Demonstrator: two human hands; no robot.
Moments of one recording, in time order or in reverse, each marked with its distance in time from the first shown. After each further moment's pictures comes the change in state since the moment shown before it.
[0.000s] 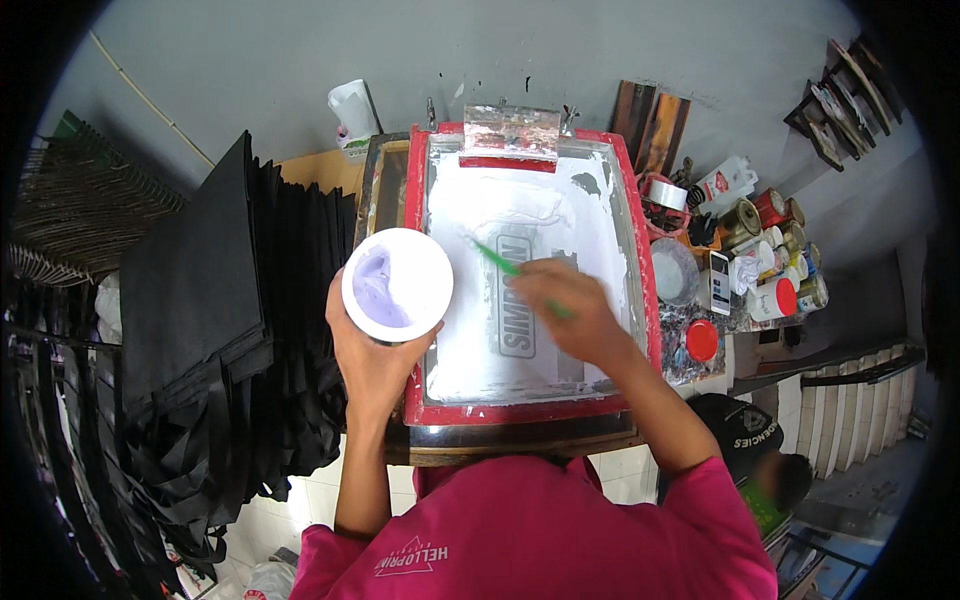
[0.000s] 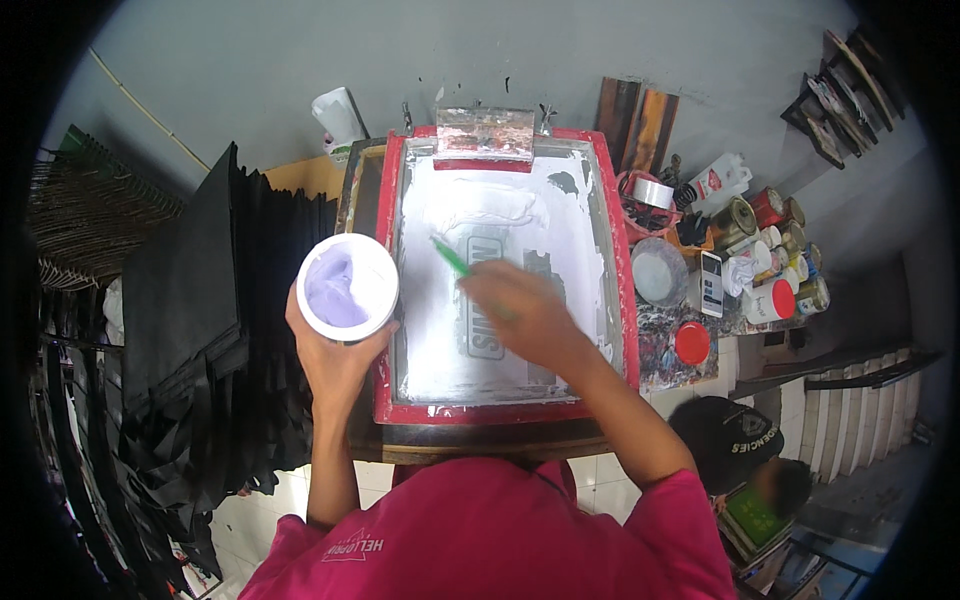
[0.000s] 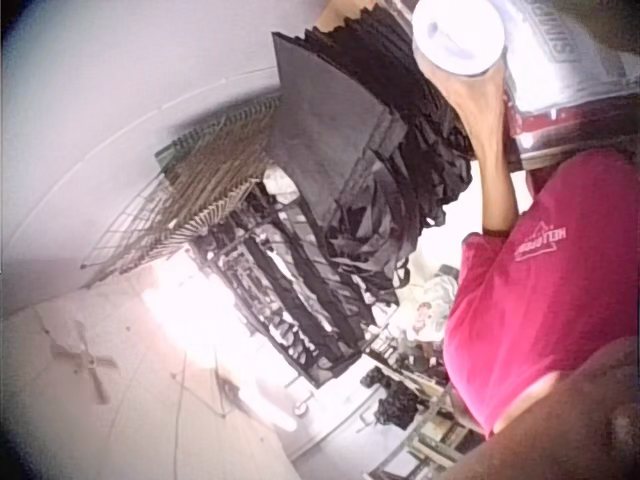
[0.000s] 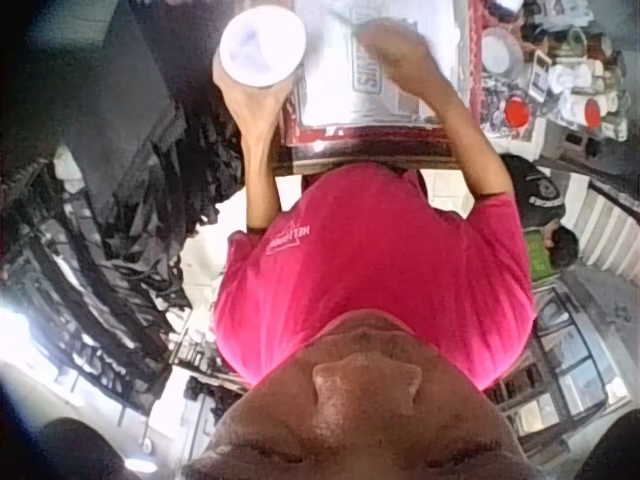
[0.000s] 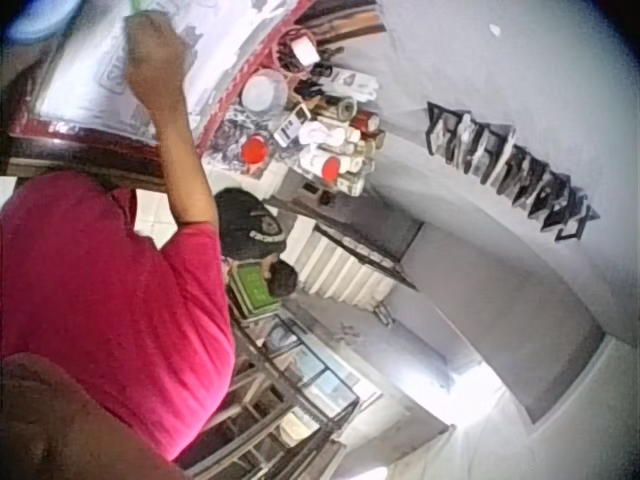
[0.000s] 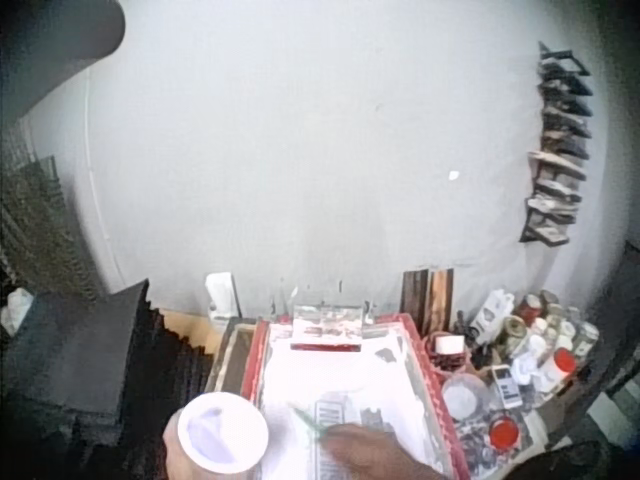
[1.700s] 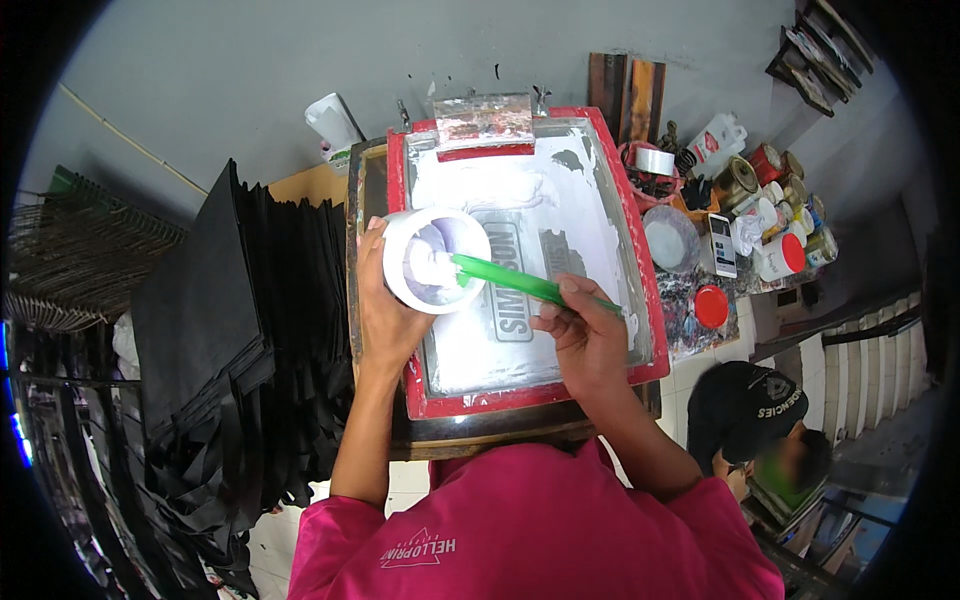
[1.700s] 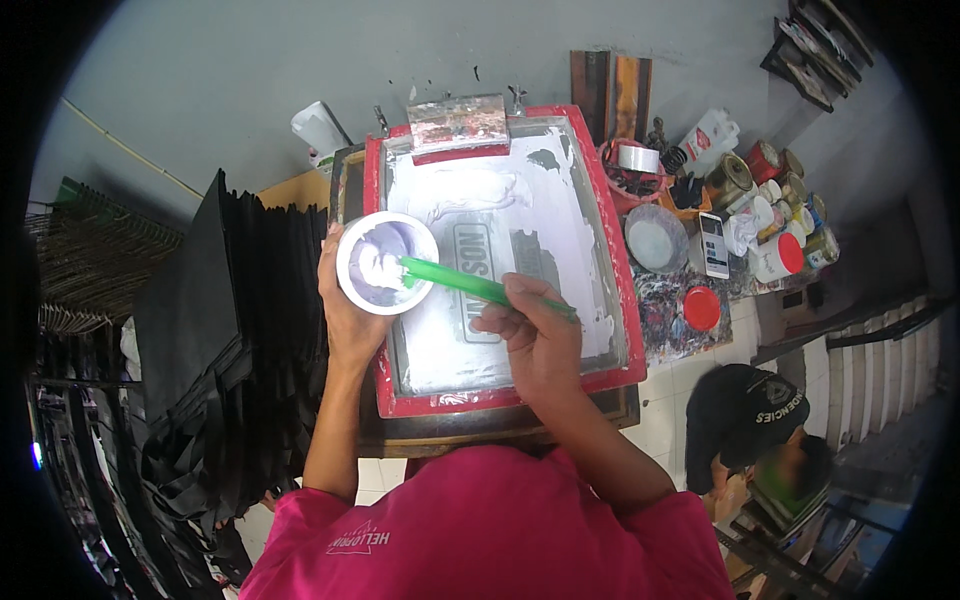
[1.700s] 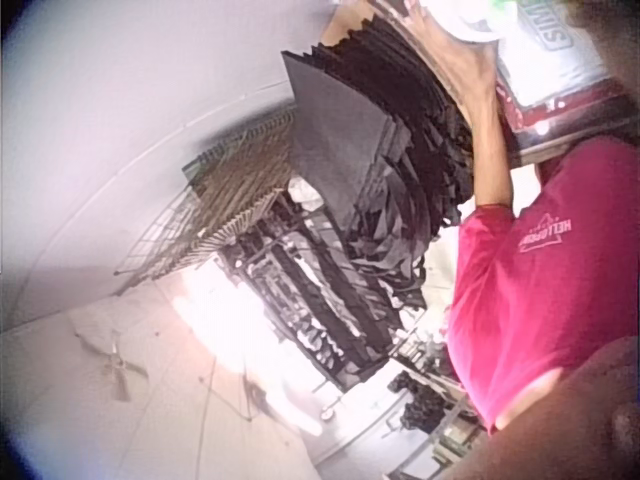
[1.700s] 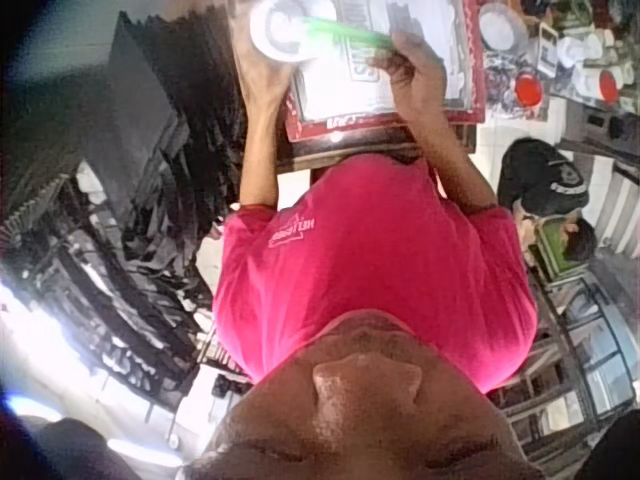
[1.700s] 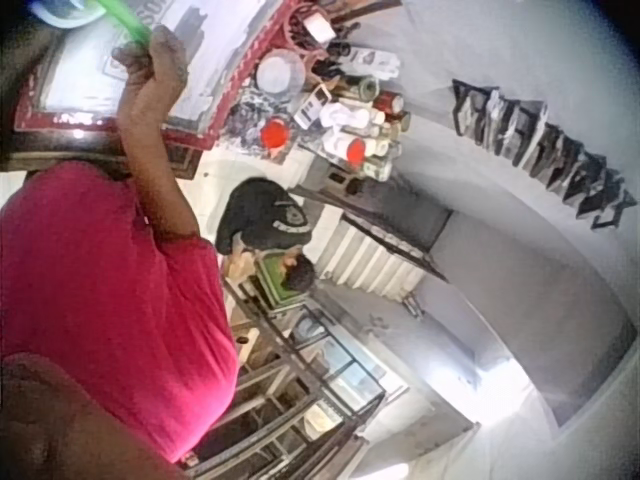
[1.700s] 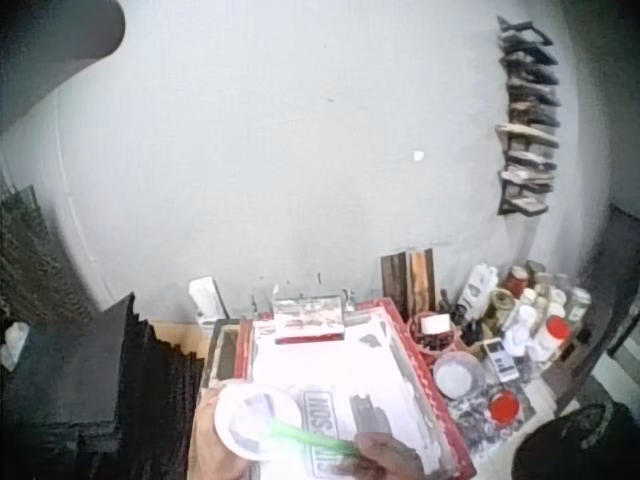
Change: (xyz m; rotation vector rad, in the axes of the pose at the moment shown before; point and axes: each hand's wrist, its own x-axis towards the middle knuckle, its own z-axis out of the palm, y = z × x) left_hand 0.038 -0.013 0.043 0.221 -0.092 0.613; right_hand -0.050 -0.047 0.019 1.411 0.803 0.766
